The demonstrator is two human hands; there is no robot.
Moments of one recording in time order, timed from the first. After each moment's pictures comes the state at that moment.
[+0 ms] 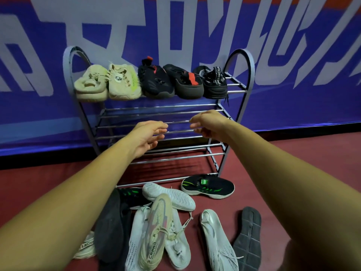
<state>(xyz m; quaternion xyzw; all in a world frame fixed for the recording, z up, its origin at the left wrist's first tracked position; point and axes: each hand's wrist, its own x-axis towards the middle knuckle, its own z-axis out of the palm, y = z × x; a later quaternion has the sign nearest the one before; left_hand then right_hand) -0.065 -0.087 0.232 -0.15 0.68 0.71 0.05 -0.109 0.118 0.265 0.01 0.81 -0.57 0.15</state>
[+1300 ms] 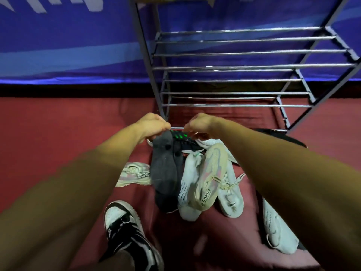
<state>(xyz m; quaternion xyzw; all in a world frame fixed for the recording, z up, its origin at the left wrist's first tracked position) -0.005 -0.247 0.071 -0.27 0.84 0.45 0.13 -0.073 -0.079 0.071 -0.08 0.83 -0.37 0.41</state>
